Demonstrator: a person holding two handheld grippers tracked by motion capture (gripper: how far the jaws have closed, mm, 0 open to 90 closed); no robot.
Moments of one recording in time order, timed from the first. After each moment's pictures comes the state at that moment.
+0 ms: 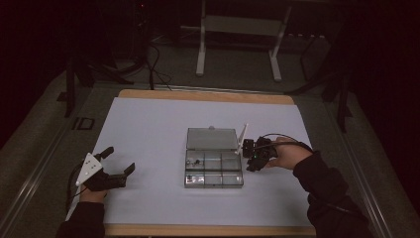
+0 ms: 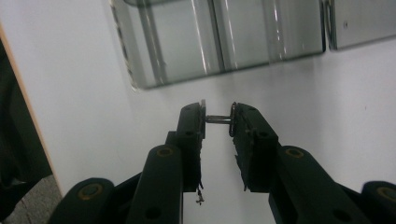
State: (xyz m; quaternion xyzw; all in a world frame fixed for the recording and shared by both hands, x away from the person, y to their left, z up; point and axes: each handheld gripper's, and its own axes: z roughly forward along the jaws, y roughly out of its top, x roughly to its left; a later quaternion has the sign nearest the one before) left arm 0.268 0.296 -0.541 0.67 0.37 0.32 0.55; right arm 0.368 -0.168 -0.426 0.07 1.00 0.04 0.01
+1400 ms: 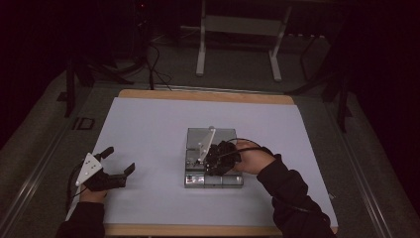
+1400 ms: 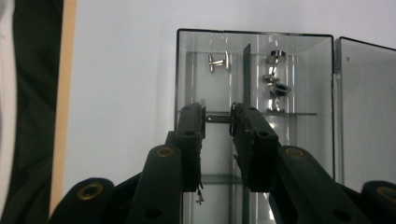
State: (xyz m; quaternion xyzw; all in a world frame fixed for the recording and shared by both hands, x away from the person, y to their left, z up) left arm 0.268 0.296 -0.541 0.67 0.37 0.32 0.55; right arm 0.341 -0.076 -0.424 -0.04 0.98 0.18 0.02
